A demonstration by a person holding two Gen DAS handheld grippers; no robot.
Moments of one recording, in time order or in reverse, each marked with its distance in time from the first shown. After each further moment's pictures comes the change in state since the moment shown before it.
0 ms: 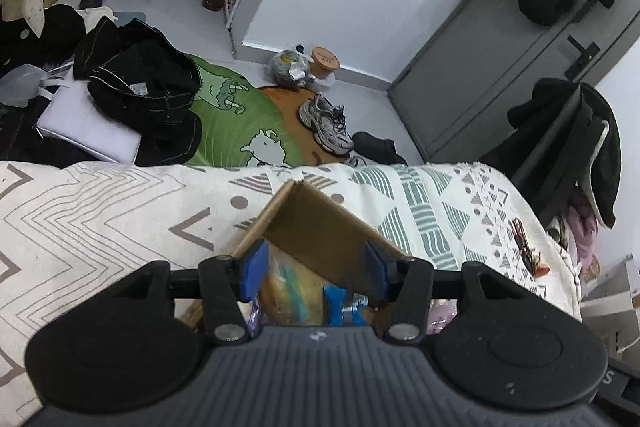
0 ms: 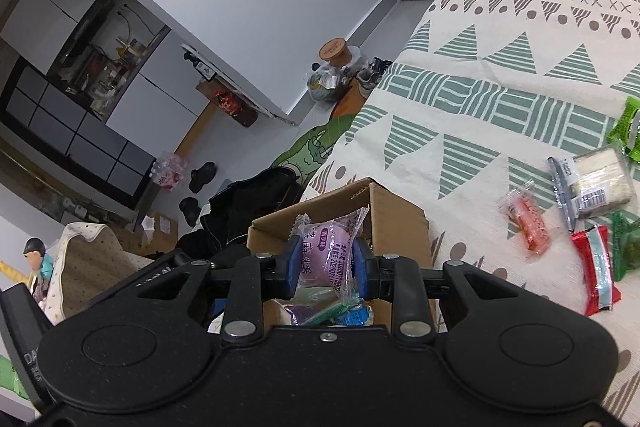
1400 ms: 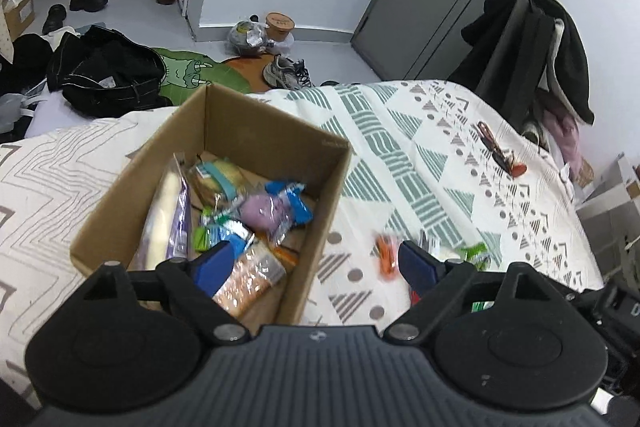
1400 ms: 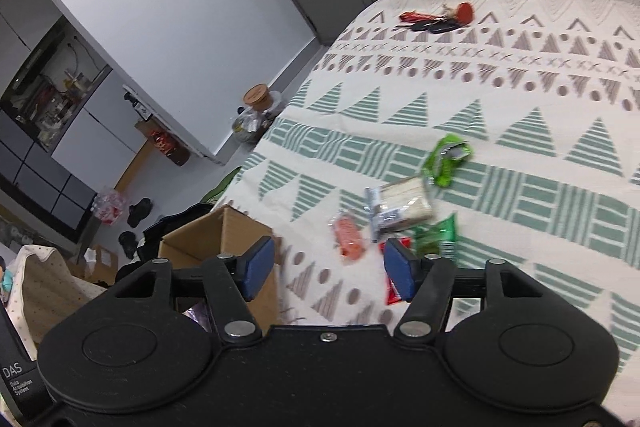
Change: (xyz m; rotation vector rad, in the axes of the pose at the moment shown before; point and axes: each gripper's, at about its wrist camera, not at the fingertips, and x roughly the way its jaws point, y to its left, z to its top) left arm -0.042 -0.074 -0.089 0.214 0.099 0.007; right arm -0.122 -0.082 -0.010 0.019 -0.130 -0.208
